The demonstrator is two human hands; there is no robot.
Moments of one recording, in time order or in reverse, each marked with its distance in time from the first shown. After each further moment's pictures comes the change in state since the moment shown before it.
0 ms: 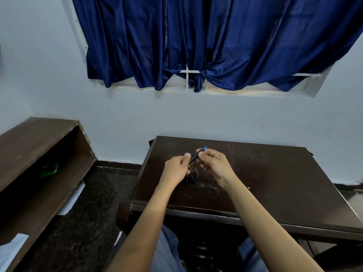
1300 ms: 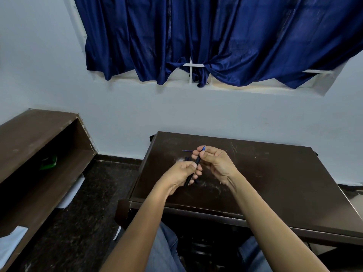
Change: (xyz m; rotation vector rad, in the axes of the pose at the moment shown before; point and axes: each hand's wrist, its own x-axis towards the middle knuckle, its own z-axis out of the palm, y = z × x) left_hand 0.010 -0.014 0.003 -0.410 -0.409 -0.158; right_hand 0.022 0.001 -0.004 0.219 -0.180 0.026
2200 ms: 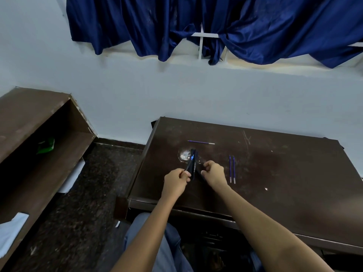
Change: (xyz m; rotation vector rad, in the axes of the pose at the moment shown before) left_hand 0.081 -0.092 -0.032 0.328 0.456 -0.090; right_hand 0.098 0.134 -0.060 -1.120 0.317 0.276
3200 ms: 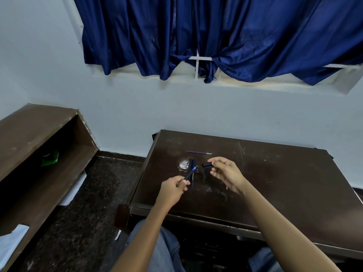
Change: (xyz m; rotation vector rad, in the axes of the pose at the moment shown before) left_hand -0.042 0.019 -0.028 0.071 -0.077 0.115; right_hand -0.037 -0.017 -0.082 0.972 -0.283 -0.064
